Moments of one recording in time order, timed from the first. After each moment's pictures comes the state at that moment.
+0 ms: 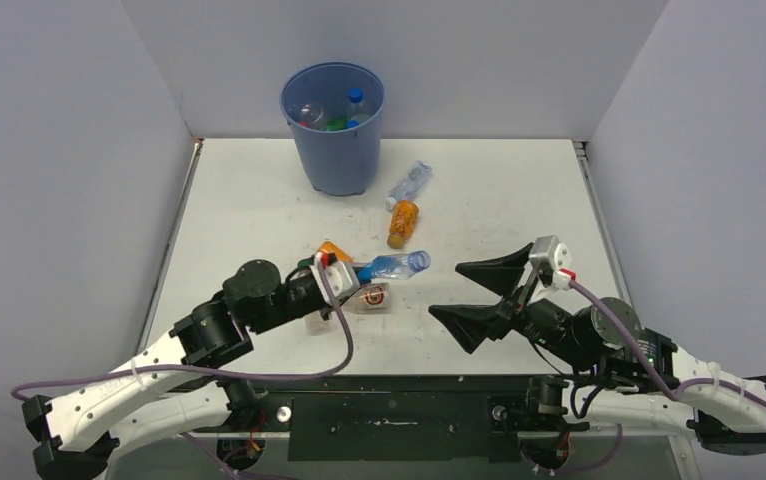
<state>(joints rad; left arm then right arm) -1.05 0.77 0.86 -0.27 0.02 0.35 1.33 0.60 0.99 -0.34 0.32 0.21</state>
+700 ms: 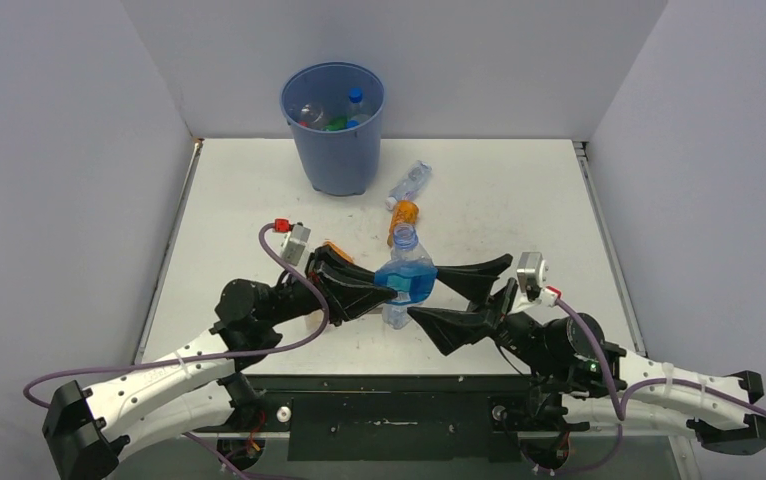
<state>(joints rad) -0.91 0.85 0.57 0.75 0.43 -0.73 1.33 0.54 0.64 0.25 0.27 0.19</state>
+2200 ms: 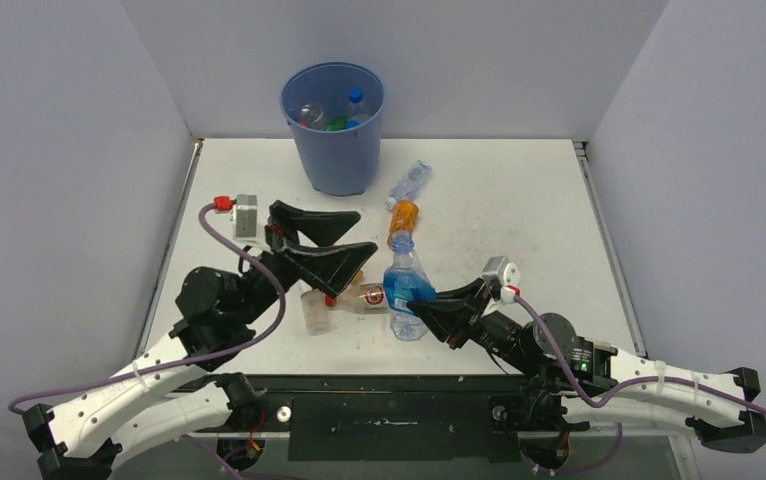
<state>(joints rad) -0.93 0.73 0.79 0.46 0.03 -0.63 1.34 0.58 0.62 0.10 0.31 0.25</state>
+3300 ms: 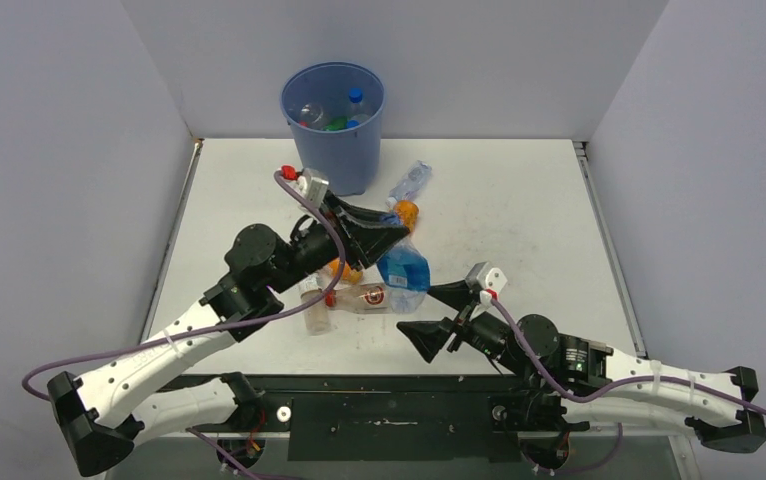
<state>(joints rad) -0.91 0.99 0.97 0.28 0.18 -0.57 1.33 0.58 0.60 -0.02 0.35 0.23</state>
